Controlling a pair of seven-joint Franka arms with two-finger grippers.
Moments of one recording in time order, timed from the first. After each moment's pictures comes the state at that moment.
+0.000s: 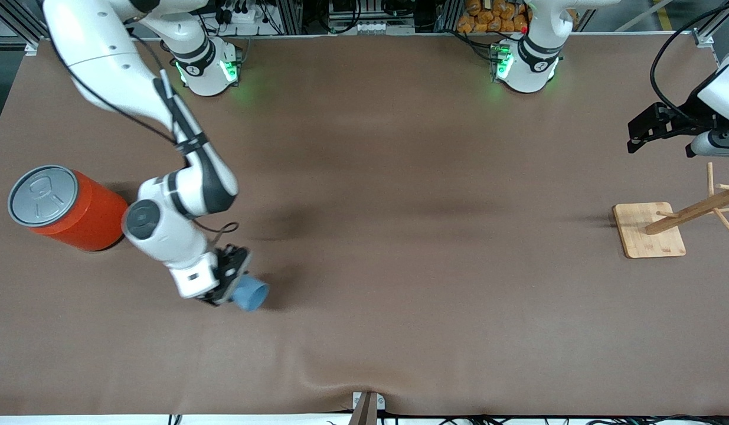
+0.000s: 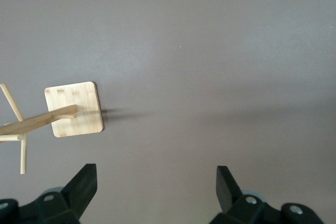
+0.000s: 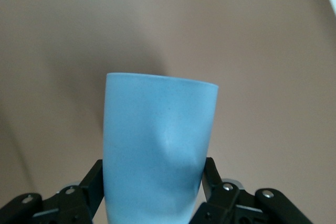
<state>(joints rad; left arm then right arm) -0.05 -0.02 -0.04 -1.54 0.02 1.55 0.02 0.18 0.63 0.17 -1.65 0.02 2.48 -1.02</state>
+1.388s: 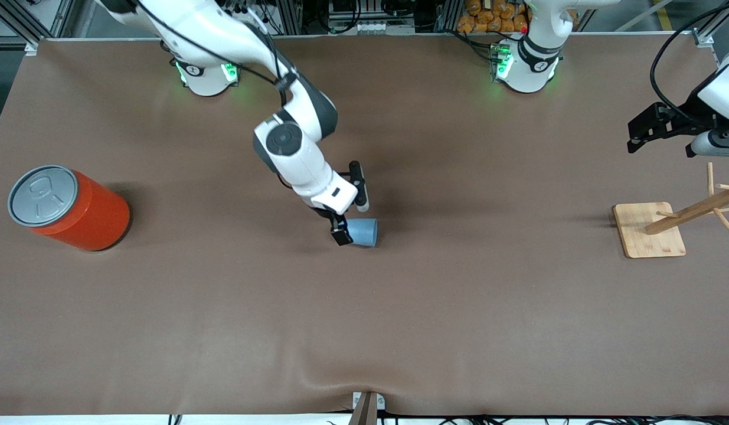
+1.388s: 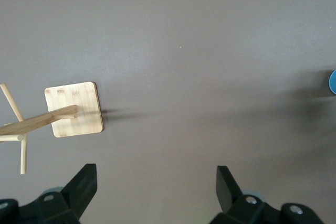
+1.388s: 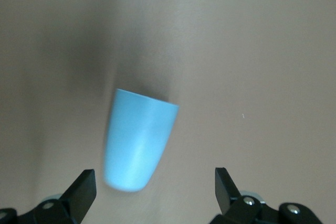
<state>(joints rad) -0.05 -0.02 -0.04 -1.54 0.02 1.55 0.02 0.52 0.47 0.17 -1.75 0.02 2.47 -1.01</state>
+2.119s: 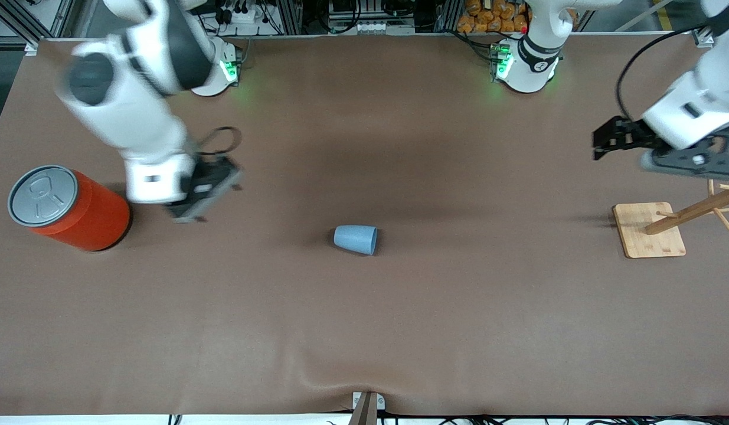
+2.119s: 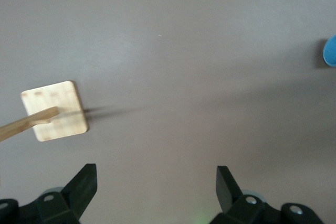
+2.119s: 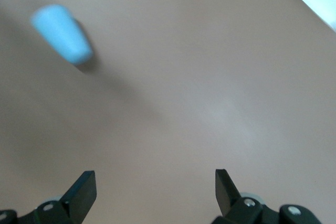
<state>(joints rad) -0.15 0.05 -0.05 -1.56 0.02 1.55 0.01 0.21 0.10 0.06 -1.73 0.02 1.88 -0.44</state>
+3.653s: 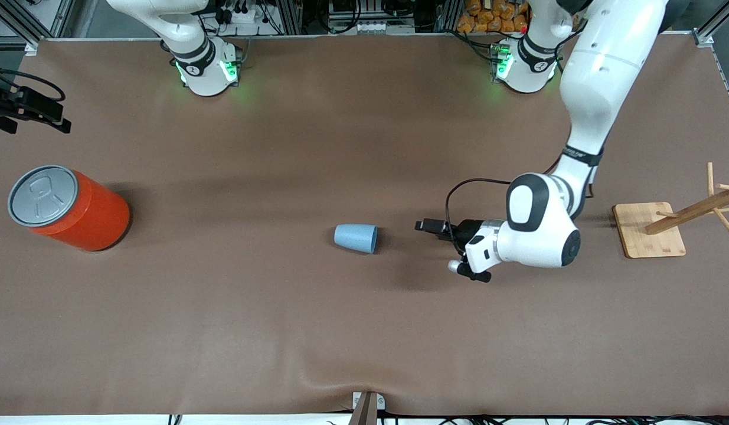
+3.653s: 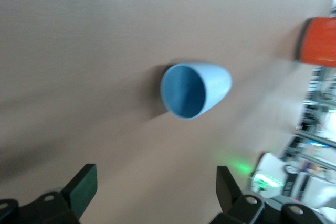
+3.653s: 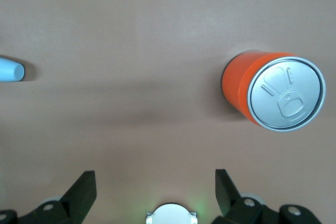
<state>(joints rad) -0.20 0.72 -0.18 -1.57 -0.87 2.01 0.34 0.03 -0.01 -0.06 -1.45 0.03 1.34 -0.01</state>
